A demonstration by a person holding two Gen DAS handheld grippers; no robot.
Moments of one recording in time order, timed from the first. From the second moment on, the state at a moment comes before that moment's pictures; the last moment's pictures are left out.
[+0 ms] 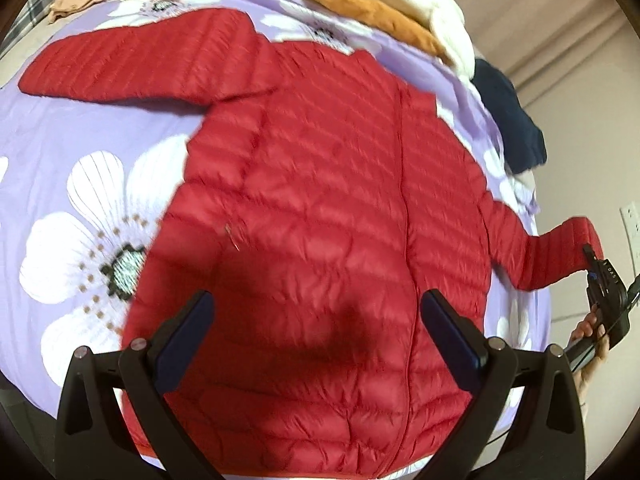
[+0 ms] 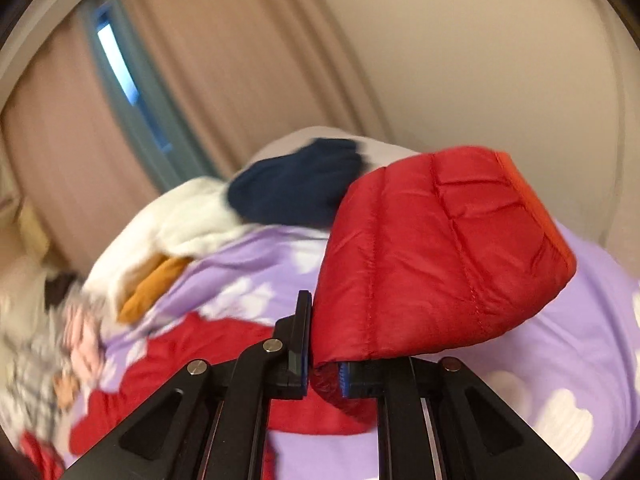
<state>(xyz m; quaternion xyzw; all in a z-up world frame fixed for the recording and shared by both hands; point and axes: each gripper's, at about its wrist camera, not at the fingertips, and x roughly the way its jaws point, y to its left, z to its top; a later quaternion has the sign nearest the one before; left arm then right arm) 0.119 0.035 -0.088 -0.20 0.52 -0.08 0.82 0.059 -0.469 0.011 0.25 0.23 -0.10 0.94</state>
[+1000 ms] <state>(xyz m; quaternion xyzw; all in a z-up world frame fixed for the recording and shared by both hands) 0.258 0.034 -0.109 -0.37 0.50 -0.22 0.75 0.167 -0.177 -0.070 -0.05 0.40 0.15 0.90</state>
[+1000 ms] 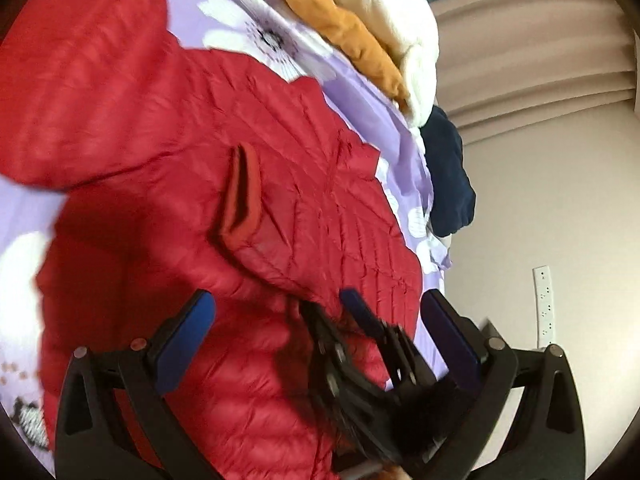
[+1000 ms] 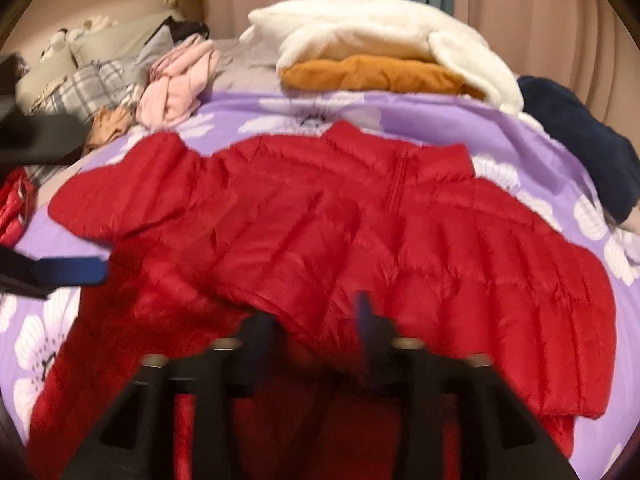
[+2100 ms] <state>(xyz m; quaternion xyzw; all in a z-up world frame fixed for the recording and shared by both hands) 0.287 0.071 -0.147 -0.33 0.49 -0.10 0.80 0.153 -0.323 -0.059 0.13 0.35 0.04 0.93</state>
